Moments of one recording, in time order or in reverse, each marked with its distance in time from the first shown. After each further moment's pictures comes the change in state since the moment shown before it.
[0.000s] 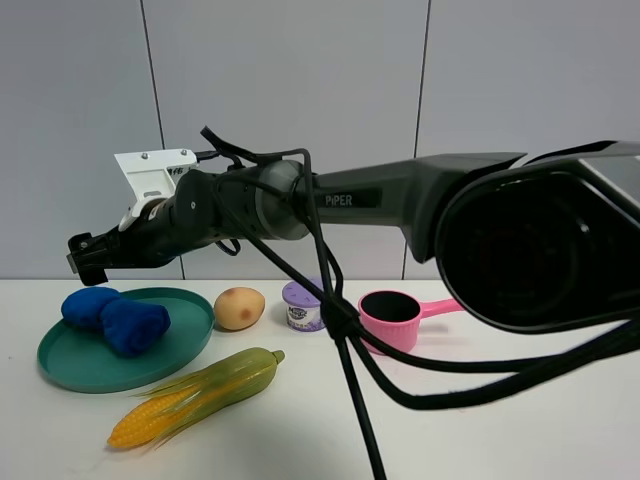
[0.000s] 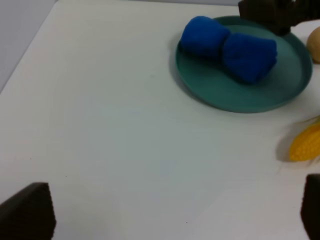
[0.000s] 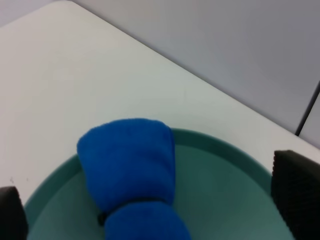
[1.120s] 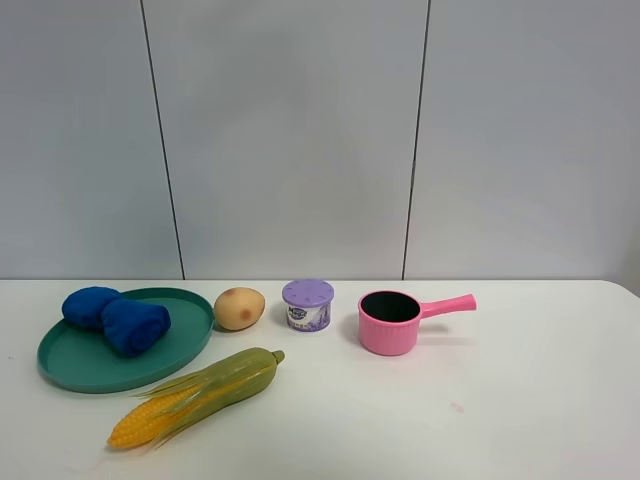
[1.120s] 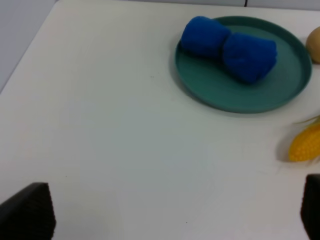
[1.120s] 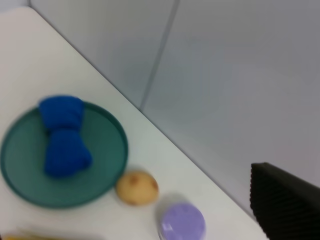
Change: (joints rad) left arm 0.000 0.000 0.000 0.000 0.000 0.000; right arm -0.009 -0.753 -0.001 -0.291 0.962 0.028
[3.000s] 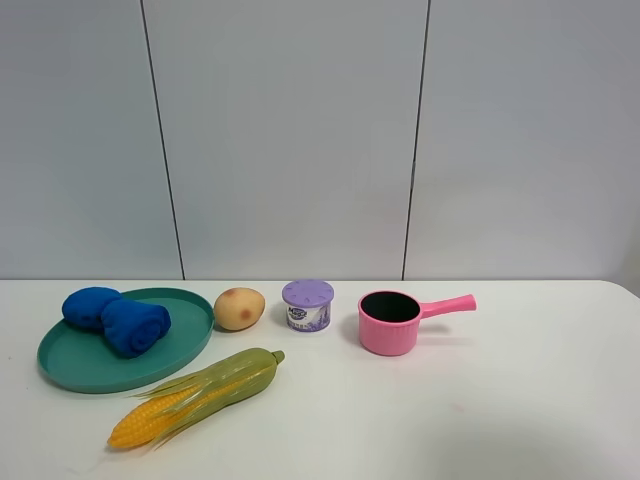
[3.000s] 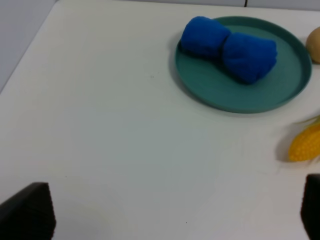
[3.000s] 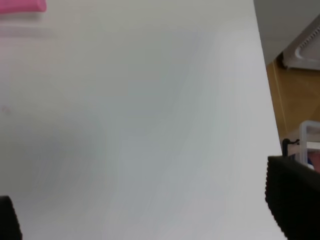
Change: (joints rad) left arm 0.000 0.000 0.000 0.000 0.000 0.000; right arm -0.749 -1.208 1.451 -0.055 -0.065 0.197
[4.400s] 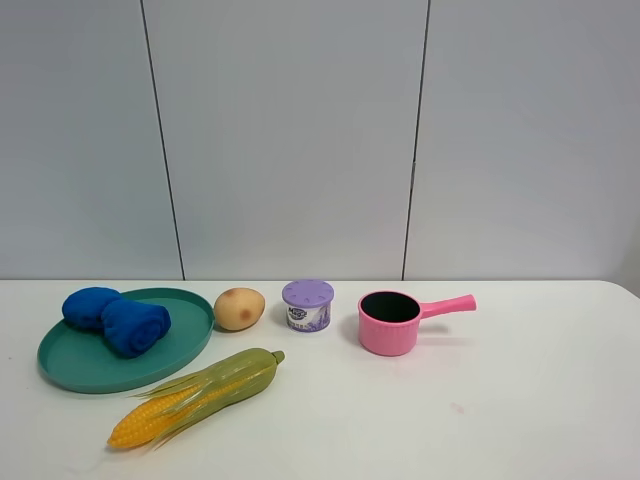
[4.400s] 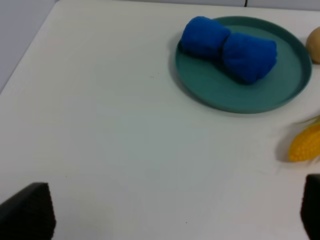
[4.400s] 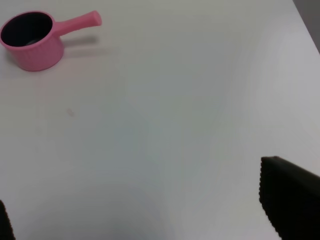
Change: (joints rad) left arm 0.000 0.000 0.000 0.000 0.000 0.000; right arm 0.001 -0.659 0.371 0.156 0.008 0.056
